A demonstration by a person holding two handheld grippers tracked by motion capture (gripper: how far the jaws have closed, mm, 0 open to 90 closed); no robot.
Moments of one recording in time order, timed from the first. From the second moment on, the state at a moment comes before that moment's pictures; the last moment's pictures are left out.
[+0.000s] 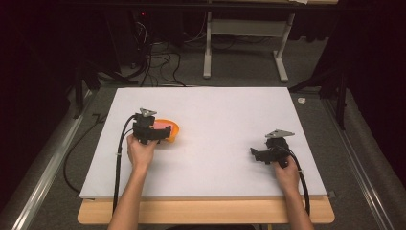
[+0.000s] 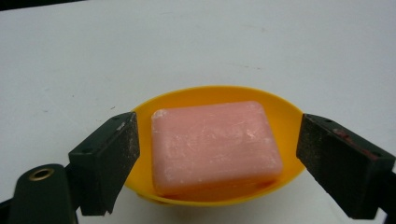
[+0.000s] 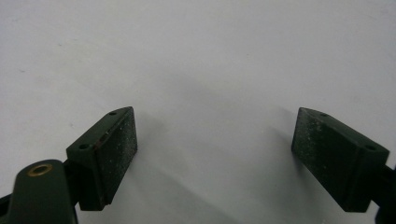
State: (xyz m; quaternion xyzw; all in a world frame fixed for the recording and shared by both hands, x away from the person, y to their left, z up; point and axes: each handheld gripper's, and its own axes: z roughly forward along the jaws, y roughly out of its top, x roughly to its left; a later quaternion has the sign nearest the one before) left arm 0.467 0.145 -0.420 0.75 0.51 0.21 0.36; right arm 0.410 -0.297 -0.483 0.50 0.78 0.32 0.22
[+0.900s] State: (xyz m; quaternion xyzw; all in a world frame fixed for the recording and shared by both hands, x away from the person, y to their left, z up) left arm 0.422 0.134 -0.404 0.79 0.43 0.19 0.40; right arm 0.410 -0.296 -0.483 0.50 0.78 0.32 0.21
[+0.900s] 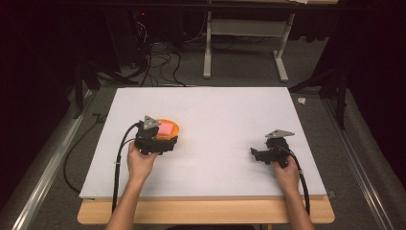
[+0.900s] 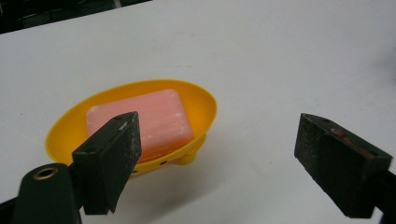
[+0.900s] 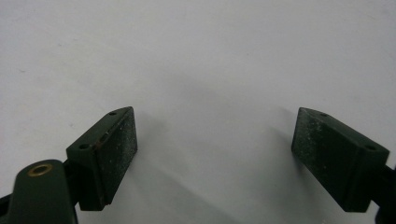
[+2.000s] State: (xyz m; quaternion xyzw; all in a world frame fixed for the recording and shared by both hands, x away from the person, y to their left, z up) left arm 0.394 0.096 -0.417 0.82 0.37 0.13 0.41; right arm 0.410 -0.296 -0.483 0.50 0.78 0.32 0.21
